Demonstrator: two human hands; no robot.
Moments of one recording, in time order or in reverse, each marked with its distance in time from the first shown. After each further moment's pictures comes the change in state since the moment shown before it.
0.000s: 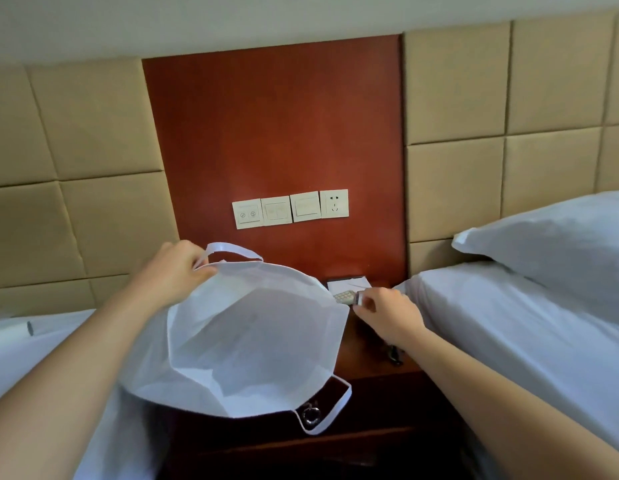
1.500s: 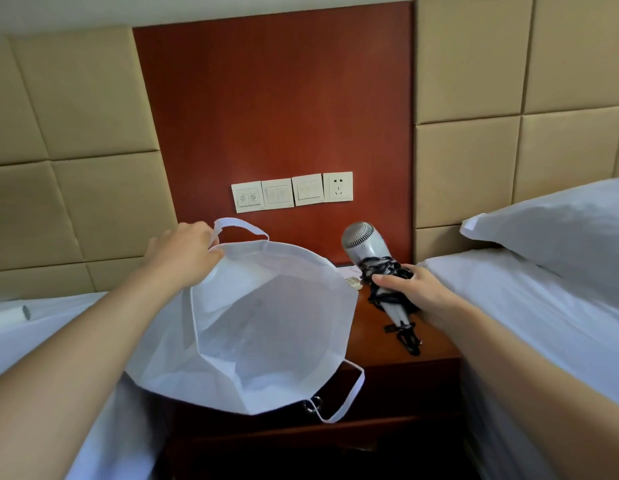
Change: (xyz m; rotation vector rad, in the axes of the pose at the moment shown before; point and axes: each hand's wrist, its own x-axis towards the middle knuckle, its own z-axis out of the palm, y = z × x) left_hand 0.009 0.024 0.012 0.273 0.000 -0.061; right_hand 0.012 0.029 -0.018 1.039 -0.218 0.282
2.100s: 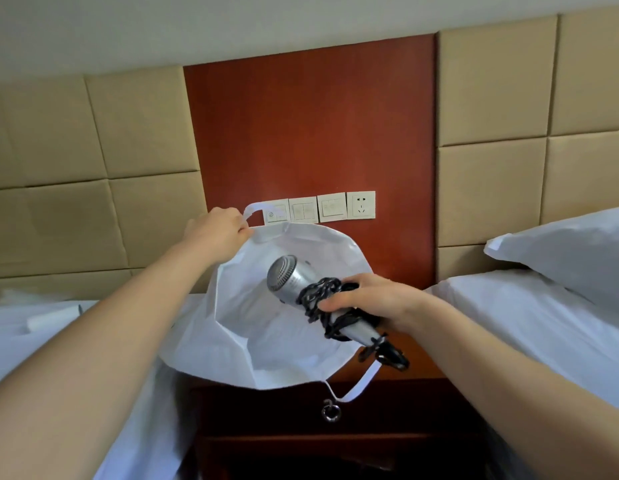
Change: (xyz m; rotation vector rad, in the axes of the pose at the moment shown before) left_hand 0.010 0.005 -0.047 -0.039 -0.040 -0.005; right_hand -0.049 -0.077 0.079 -0.137 -0.444 0.053
